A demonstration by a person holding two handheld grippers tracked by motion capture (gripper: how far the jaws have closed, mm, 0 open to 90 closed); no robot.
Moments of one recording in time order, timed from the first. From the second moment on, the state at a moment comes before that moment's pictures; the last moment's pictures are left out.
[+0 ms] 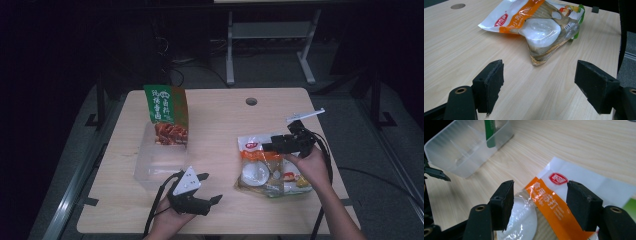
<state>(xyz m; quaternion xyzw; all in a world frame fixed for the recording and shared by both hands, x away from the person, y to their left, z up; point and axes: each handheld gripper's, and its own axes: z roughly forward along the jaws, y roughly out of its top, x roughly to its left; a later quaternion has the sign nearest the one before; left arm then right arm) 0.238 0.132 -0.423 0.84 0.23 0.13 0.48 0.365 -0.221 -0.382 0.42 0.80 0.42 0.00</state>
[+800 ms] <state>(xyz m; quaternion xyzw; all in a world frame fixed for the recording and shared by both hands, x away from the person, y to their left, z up) 0.238 0.132 -0.423 0.84 0.23 0.13 0.48 0.352 -0.257 -0.408 0.46 0.79 0.40 0.01</state>
